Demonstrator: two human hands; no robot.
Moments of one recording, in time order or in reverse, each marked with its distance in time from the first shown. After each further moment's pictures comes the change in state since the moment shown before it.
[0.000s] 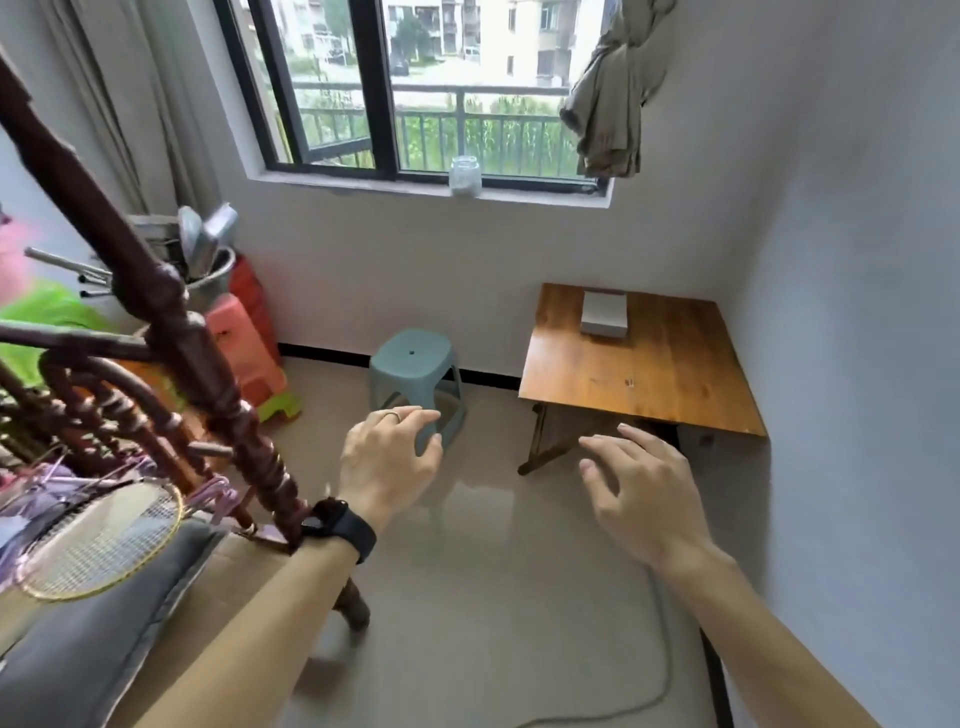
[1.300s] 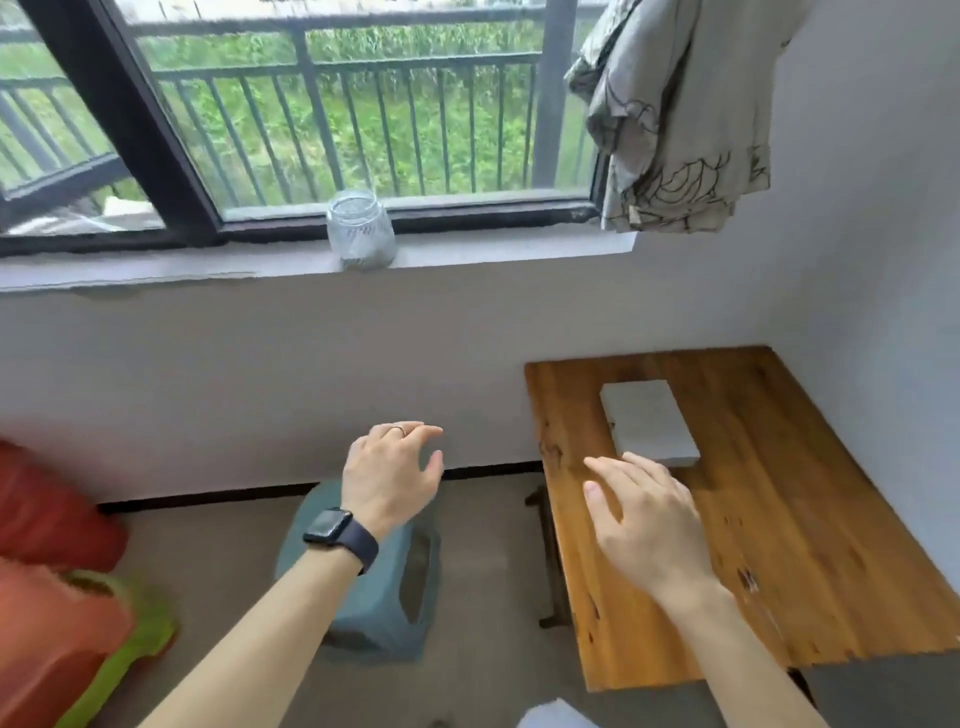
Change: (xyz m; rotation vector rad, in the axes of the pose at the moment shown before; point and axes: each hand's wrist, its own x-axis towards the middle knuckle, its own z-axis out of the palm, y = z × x) left_hand 0.784 -0.090 0.290 0.041 -0.338 0.260; right_hand 0.673 0.118 0.289 -0.047 -0.033 0.409
